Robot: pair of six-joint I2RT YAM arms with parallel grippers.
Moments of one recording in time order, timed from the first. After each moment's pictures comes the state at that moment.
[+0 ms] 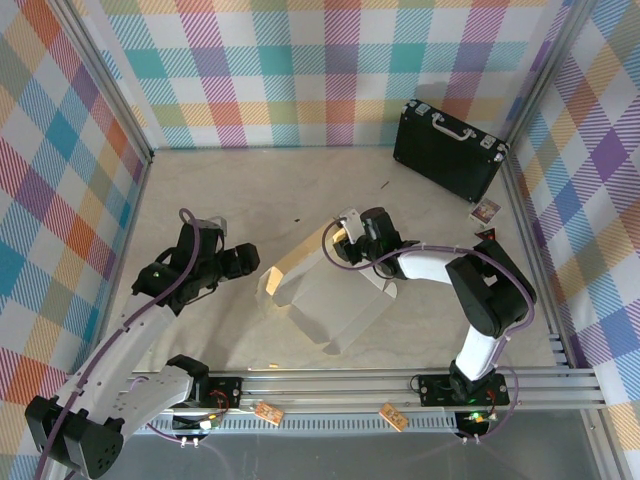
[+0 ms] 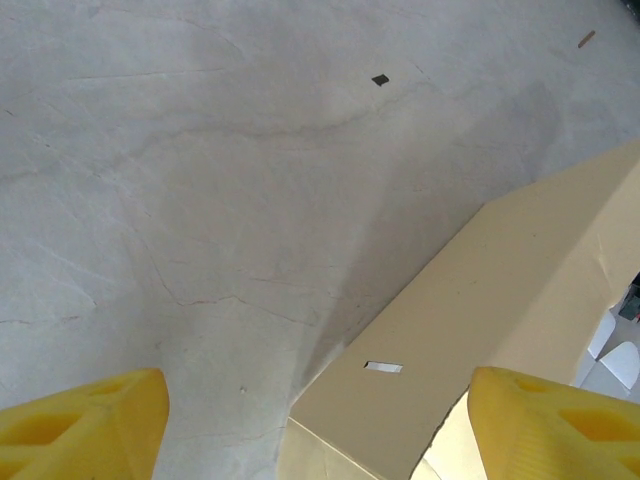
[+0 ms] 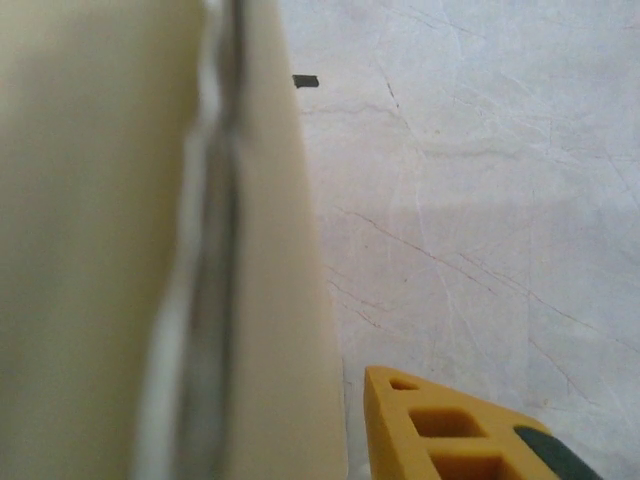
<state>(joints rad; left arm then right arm) -0.37 0.92 0.88 -0.77 -0.01 -0.56 0.58 1.75 0.87 0.22 -0.19 -0.05</state>
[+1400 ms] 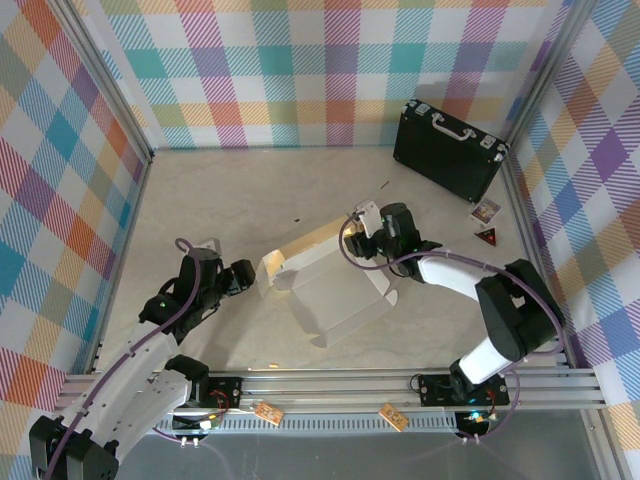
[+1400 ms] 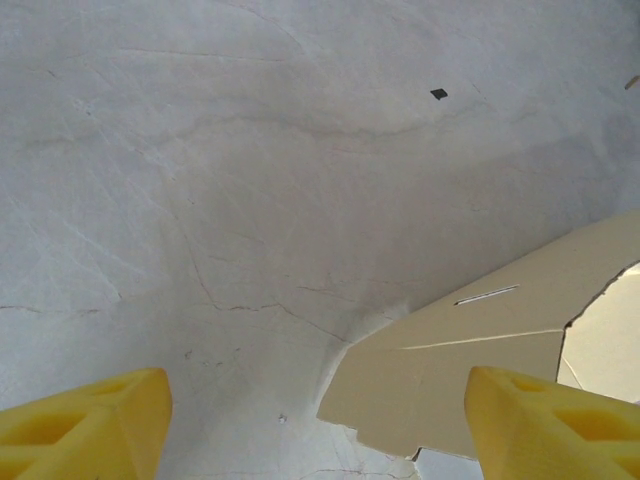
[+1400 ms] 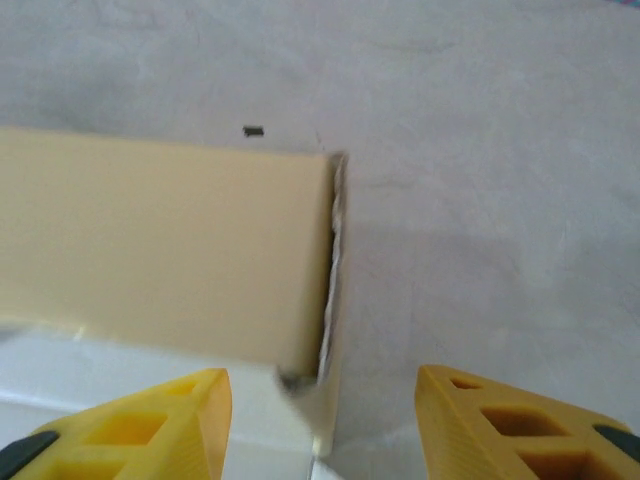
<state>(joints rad) -0.37 0.75 0.56 -0.54 -0.10 -0.63 0.52 1.54 0.80 0.13 -0.18 -0.10</state>
